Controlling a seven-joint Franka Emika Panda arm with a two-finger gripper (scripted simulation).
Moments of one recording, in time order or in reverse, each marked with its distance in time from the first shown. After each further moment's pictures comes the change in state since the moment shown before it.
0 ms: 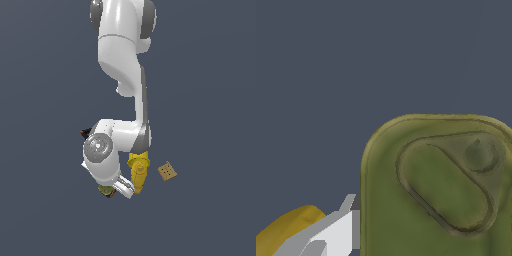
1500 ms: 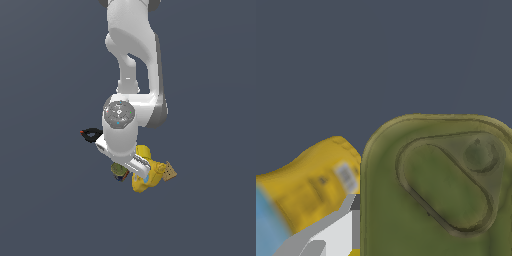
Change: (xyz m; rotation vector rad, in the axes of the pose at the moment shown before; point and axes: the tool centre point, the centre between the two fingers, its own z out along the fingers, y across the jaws) arm -0.067 -0.016 -0.061 -0.001 -0.001 0.002
